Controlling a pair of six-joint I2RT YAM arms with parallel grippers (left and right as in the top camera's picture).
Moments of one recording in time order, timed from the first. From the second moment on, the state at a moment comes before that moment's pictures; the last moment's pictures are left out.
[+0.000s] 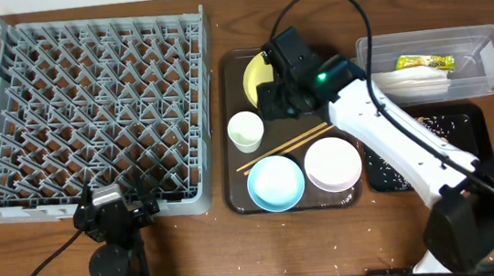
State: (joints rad) left arm 0.13 0.01 0.03 -0.13 -0.11 0.04; right arm 0.57 1.81 1.53 -0.81 -0.11 0.50
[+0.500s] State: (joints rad) left arm 0.13 0.01 0.03 -0.13 -0.11 0.04; right arm 0.57 1.92 1.53 -0.67 -0.16 0.56
